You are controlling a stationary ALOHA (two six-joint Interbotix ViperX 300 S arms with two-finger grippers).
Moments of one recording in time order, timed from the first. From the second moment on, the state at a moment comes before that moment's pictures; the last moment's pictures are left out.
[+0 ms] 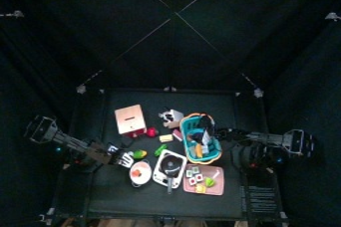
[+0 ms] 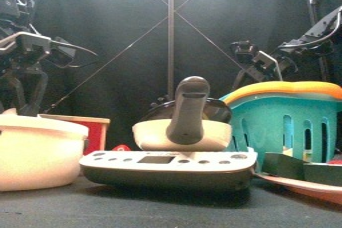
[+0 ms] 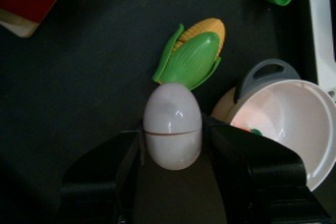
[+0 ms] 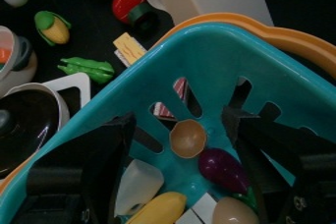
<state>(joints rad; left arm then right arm) -0.33 -0.37 0.95 0.44 0.76 -1.60 -0.37 -0.37 1.02 -0.99 -0.11 1.23</state>
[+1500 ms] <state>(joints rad) -0.37 -0.20 0.89 0.50 0.30 -1.52 -0.36 -0.37 1.02 -0.99 -0.11 1.23</state>
